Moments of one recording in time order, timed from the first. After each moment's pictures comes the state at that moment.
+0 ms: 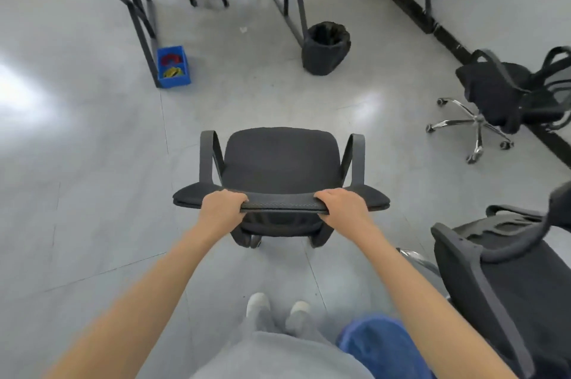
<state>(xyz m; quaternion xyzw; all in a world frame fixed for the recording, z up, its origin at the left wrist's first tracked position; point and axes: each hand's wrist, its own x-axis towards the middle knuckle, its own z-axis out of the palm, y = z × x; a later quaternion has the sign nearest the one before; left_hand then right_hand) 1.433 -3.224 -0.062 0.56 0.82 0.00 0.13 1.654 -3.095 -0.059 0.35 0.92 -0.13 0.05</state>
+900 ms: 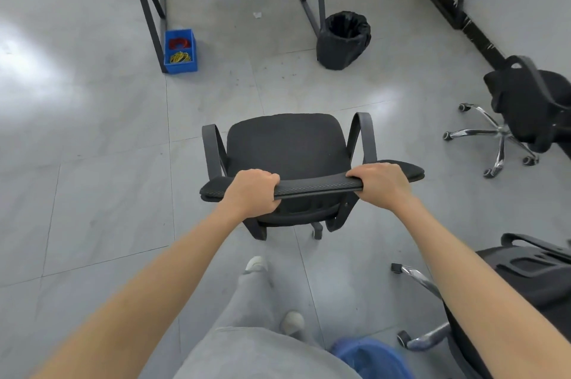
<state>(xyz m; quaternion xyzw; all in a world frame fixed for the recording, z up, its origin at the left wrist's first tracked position) 1.433 -3.101 -0.069 0.65 0.75 0.00 0.11 1.651 -2.934 -0.063 0.32 0.94 -0.05 0.07</state>
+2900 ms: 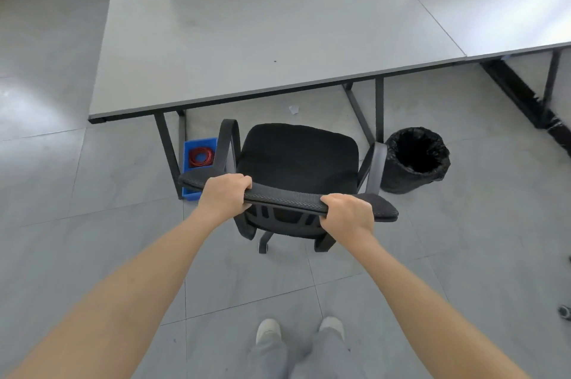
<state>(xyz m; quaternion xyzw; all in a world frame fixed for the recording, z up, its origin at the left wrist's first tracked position) 0.691 -2.570 -0.076 0.58 0.81 0.01 0.08 0.917 -2.453 -0.090 0.38 0.92 -0.04 -0.08</state>
